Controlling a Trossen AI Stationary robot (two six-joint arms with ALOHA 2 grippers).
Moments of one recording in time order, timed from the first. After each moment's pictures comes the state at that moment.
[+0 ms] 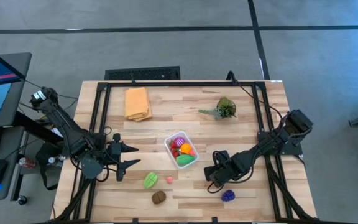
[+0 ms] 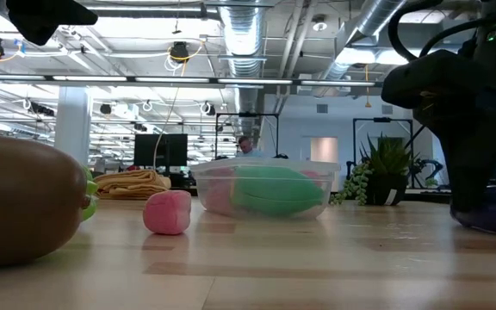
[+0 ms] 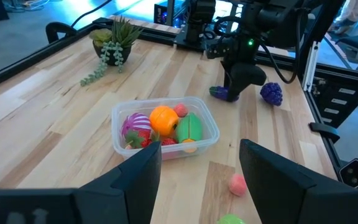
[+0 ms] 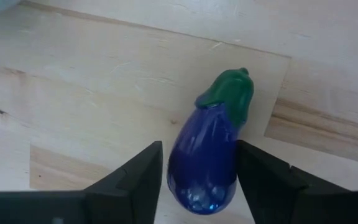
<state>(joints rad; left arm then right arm) -0.85 0.95 0.62 -0.26 -0.93 -0.68 0.57 1.72 0.96 -0.64 0.13 1.86</state>
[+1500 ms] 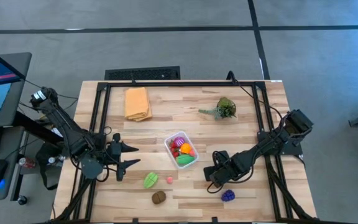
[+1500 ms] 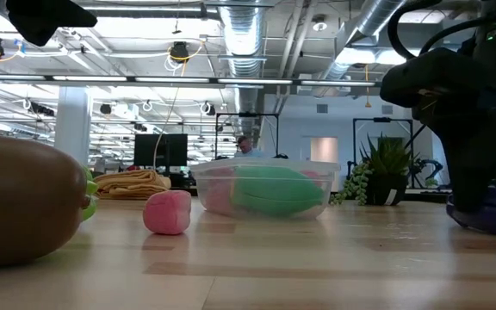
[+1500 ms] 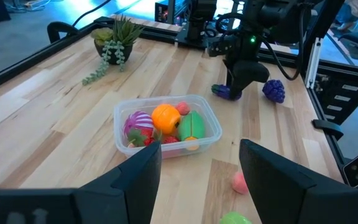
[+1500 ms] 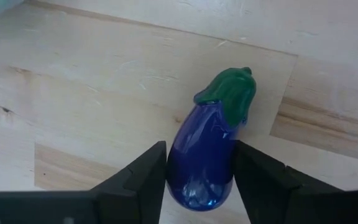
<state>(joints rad) -0.85 0.95 0.62 -0.27 -0.93 -0.68 0.57 1.72 0.96 -0.63 0.13 1.86</state>
